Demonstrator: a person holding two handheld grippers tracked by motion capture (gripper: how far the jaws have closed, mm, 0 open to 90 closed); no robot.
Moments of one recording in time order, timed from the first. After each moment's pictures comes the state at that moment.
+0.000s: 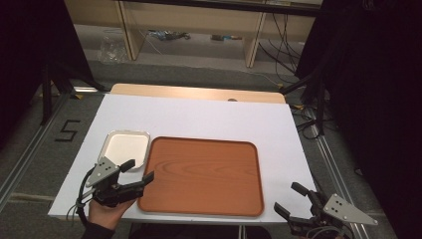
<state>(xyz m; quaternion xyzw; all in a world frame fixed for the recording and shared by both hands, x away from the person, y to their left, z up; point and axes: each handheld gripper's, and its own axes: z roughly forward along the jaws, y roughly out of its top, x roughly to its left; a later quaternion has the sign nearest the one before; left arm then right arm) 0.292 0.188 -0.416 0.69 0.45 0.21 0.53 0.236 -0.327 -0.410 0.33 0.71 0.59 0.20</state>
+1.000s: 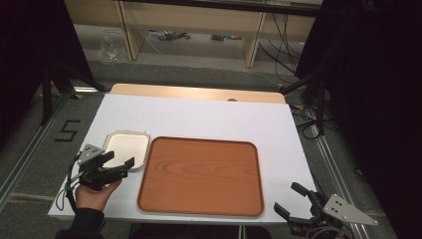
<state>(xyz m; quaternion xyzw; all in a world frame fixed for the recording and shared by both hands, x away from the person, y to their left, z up) 0.337 0.236 -0.433 0.67 0.54 0.23 0.45 0.235 -0.327 -0.410 0.33 0.71 0.58 0.21</state>
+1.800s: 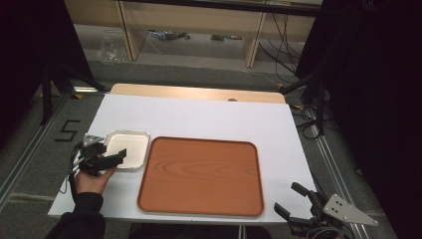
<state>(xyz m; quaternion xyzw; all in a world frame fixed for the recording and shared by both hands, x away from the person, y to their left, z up) 0.385 0.260 -0.456 0.67 0.60 0.24 0.38 0.235 -0.328 -0.410 0.33 0.71 0.59 0.20</state>
